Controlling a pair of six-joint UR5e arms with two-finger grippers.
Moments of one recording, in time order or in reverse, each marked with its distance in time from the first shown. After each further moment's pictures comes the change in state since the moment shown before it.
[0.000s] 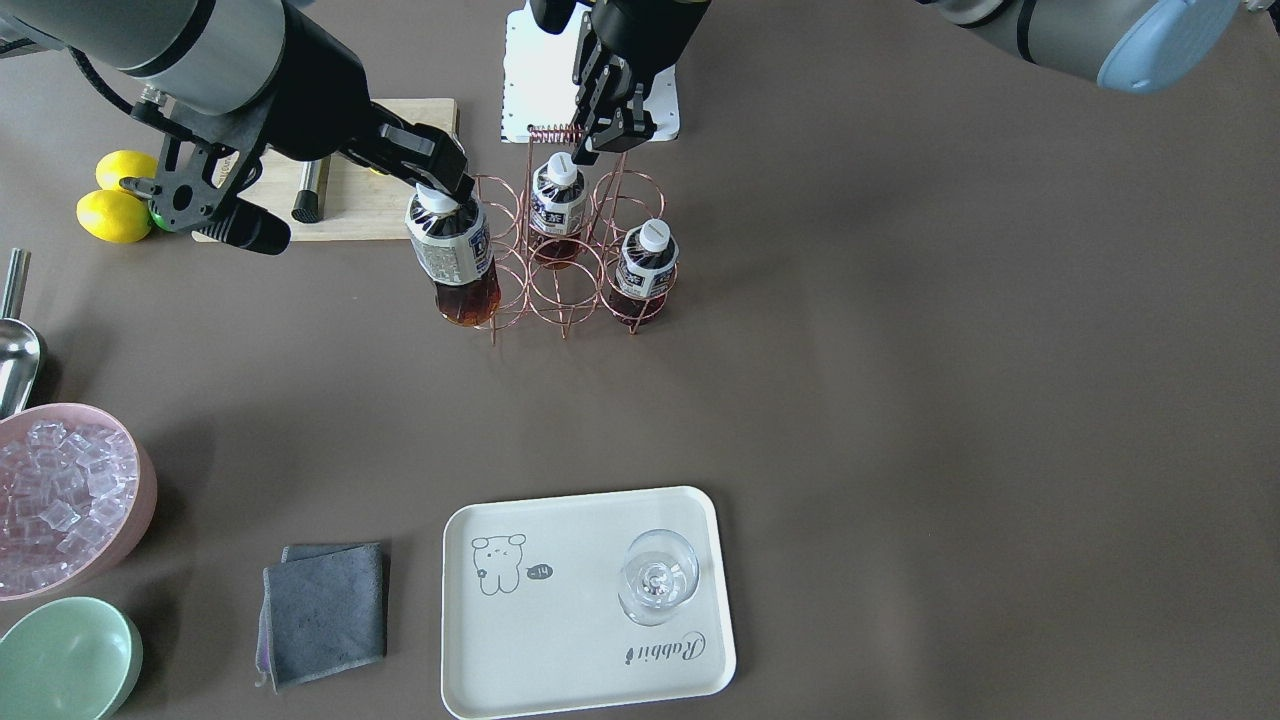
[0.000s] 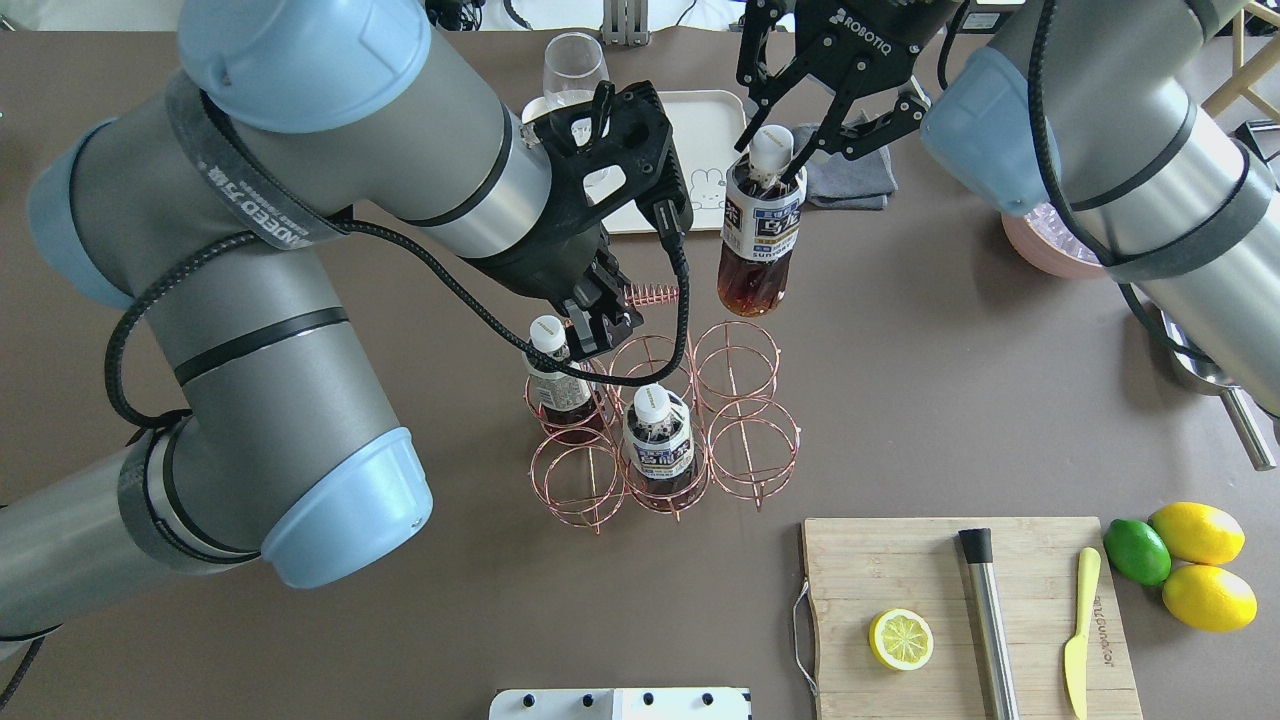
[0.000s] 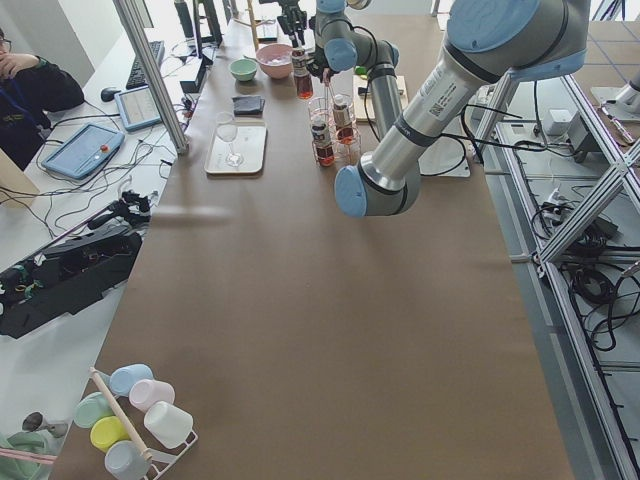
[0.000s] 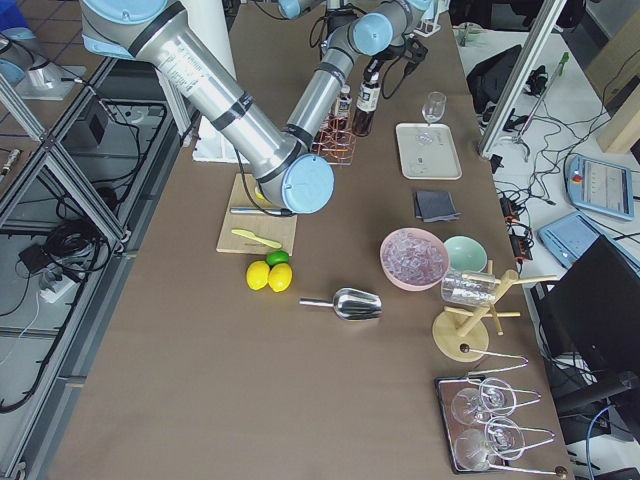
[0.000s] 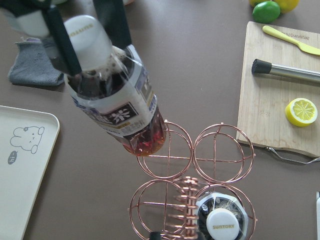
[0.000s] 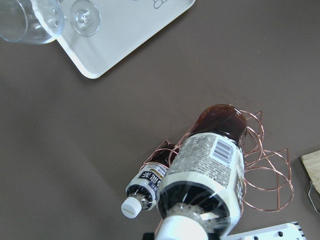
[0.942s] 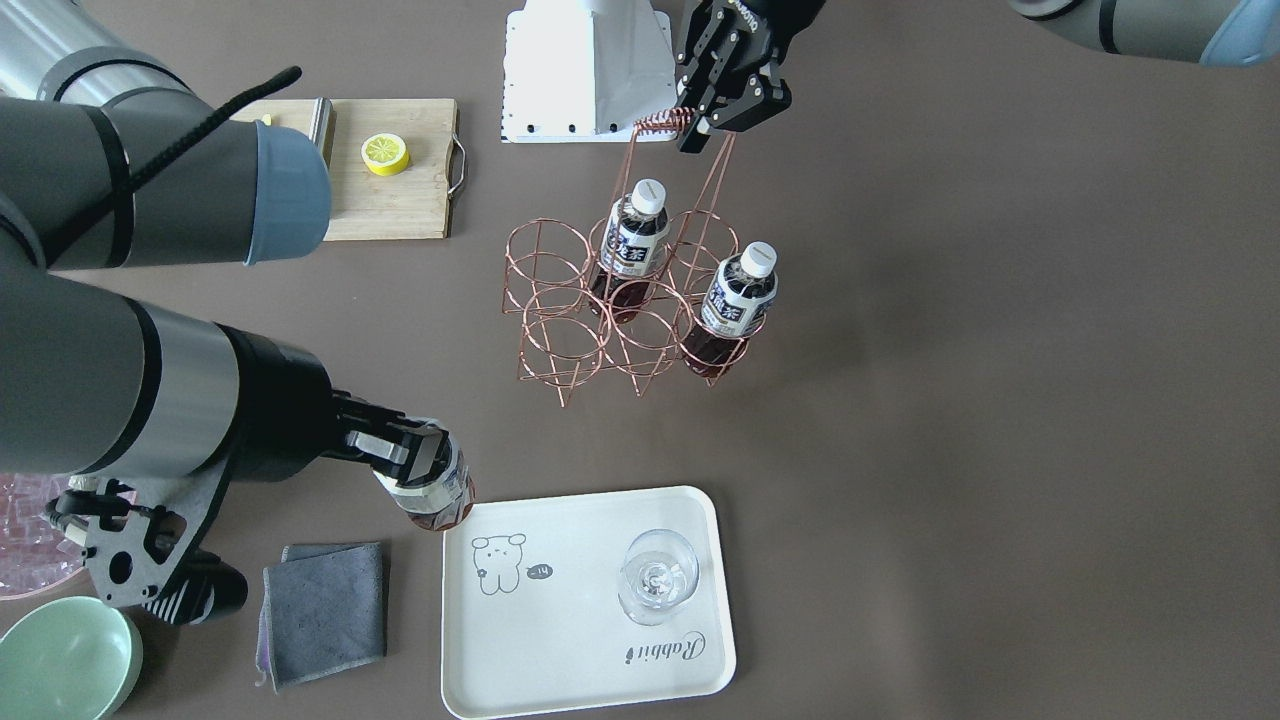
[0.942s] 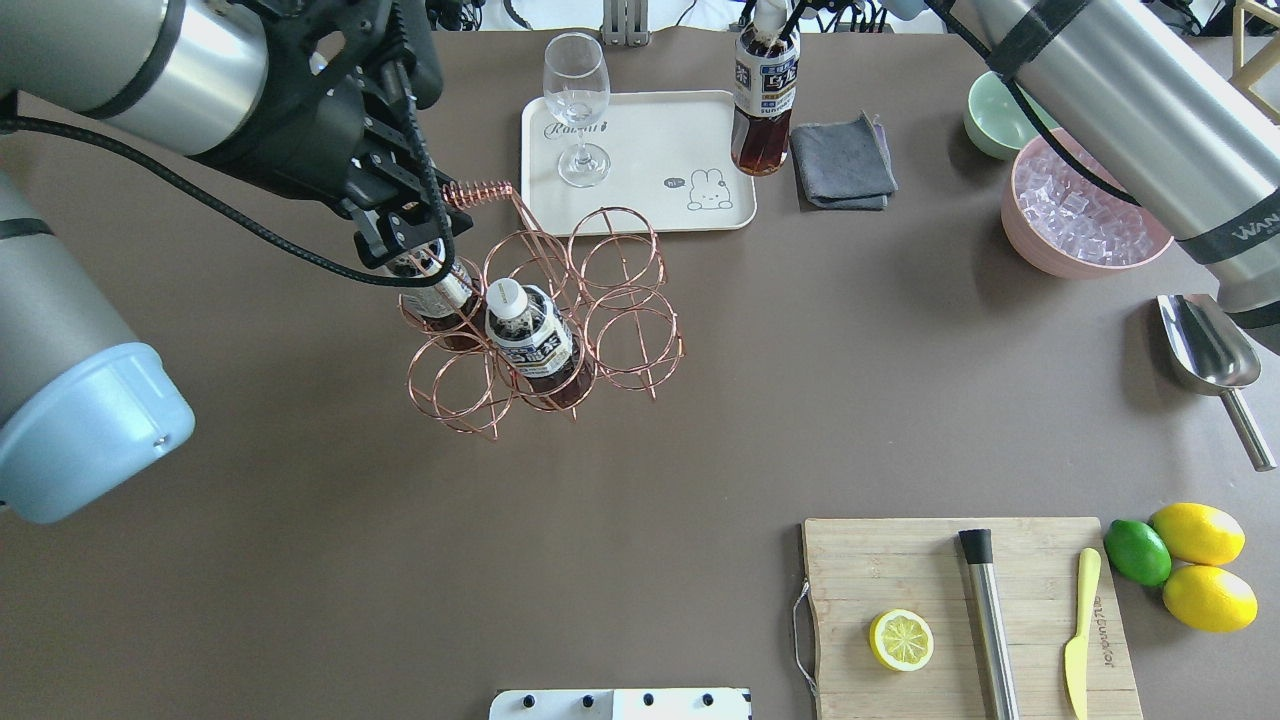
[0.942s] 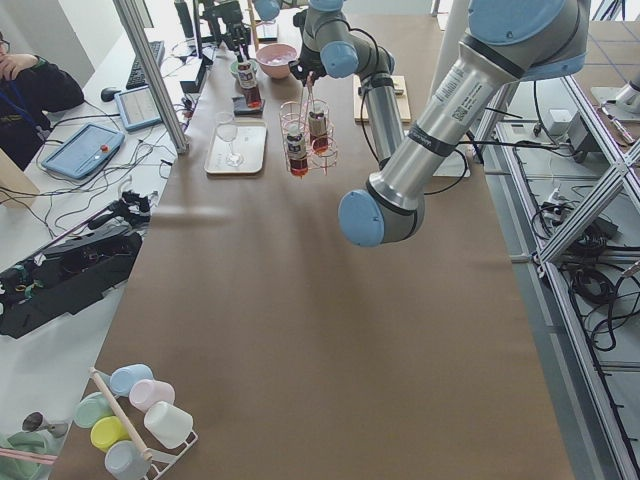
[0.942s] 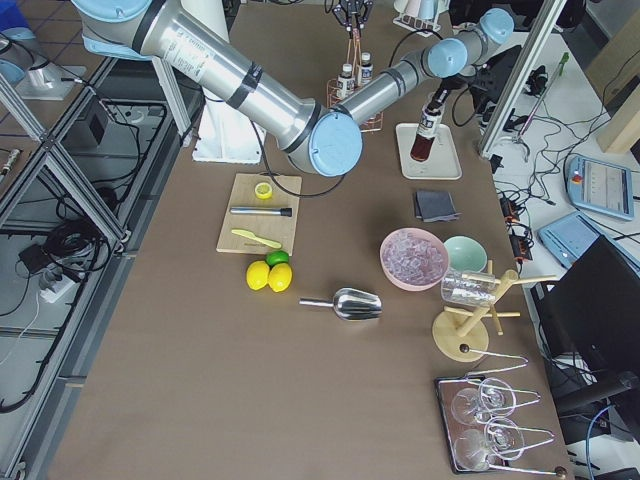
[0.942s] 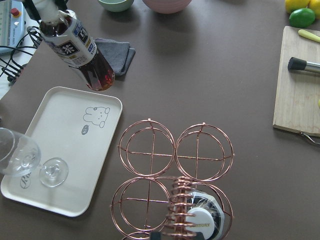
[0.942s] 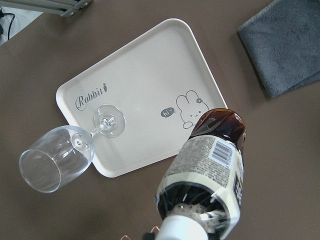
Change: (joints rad) left arm -0.203 0.178 -0.193 0.011 -0.063 0.006; right arm 0.095 0.227 -0.684 0.271 -0.011 -0.292
